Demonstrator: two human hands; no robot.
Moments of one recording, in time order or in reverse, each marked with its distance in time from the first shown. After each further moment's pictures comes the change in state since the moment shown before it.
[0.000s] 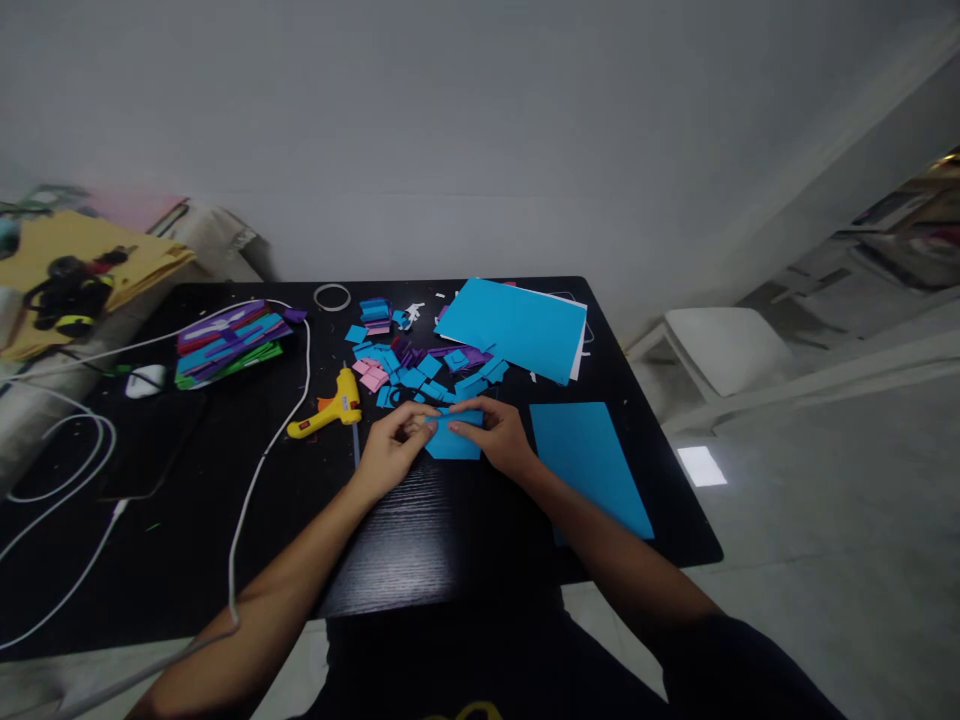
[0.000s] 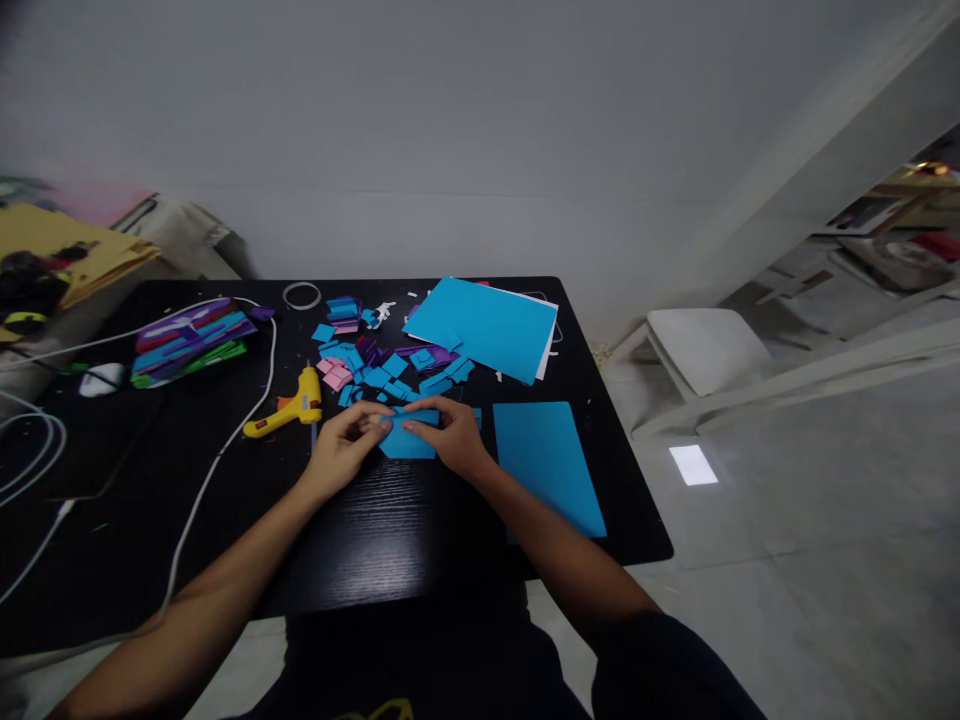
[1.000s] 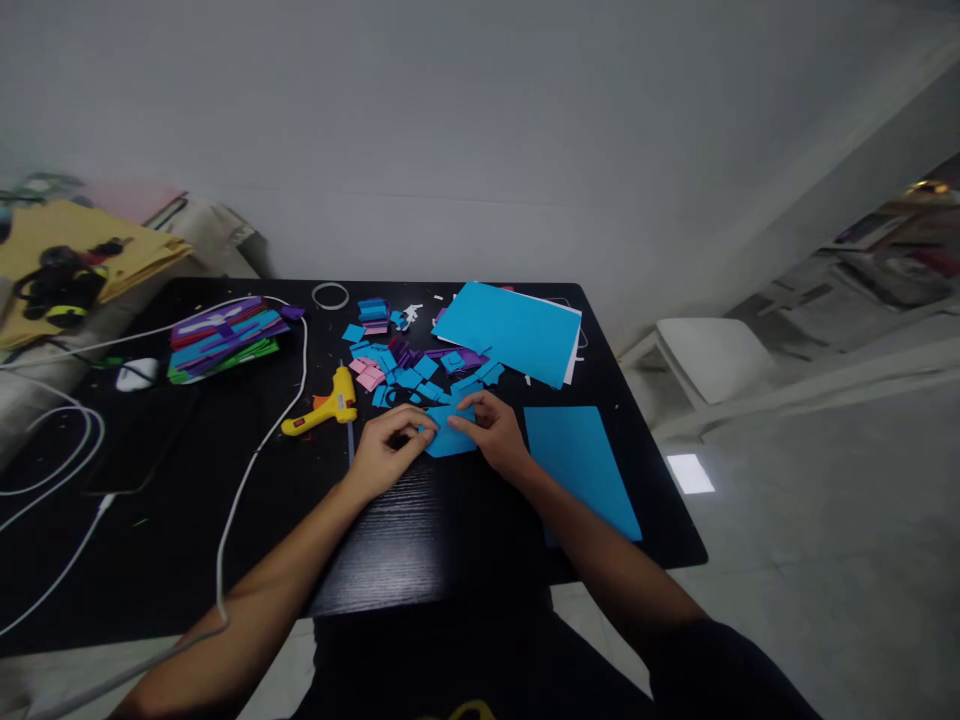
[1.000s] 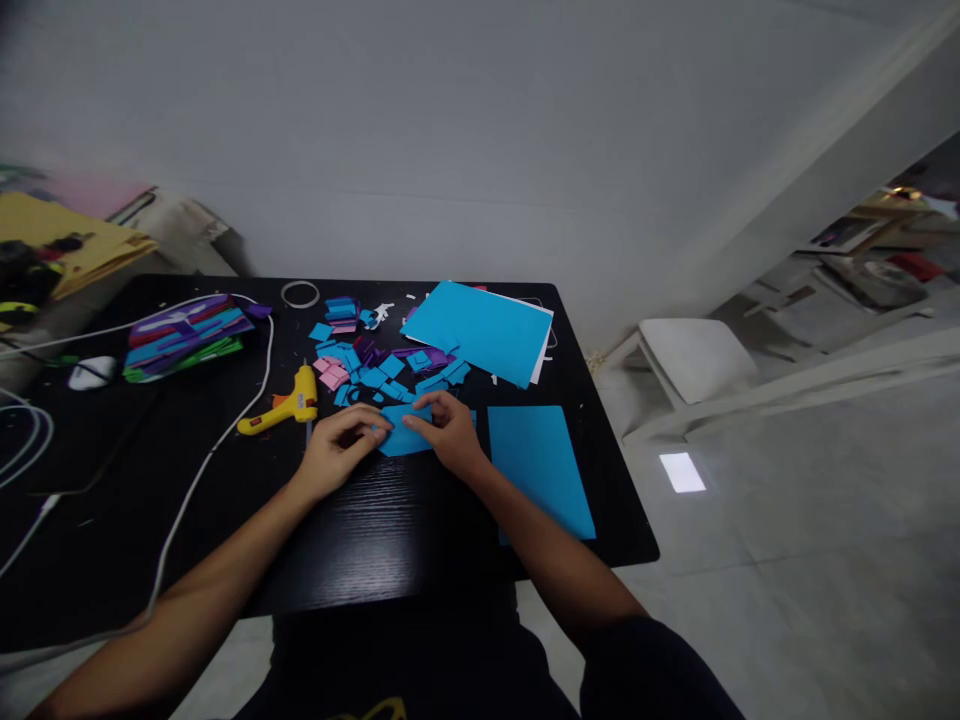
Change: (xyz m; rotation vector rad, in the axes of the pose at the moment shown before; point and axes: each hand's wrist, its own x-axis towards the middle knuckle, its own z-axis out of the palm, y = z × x) left_hand -0.002 0.008 -0.003 0.135 -0.040 0.156; right_hand 0.000 -0.004 -0.001 0.056 -0.003 0.138
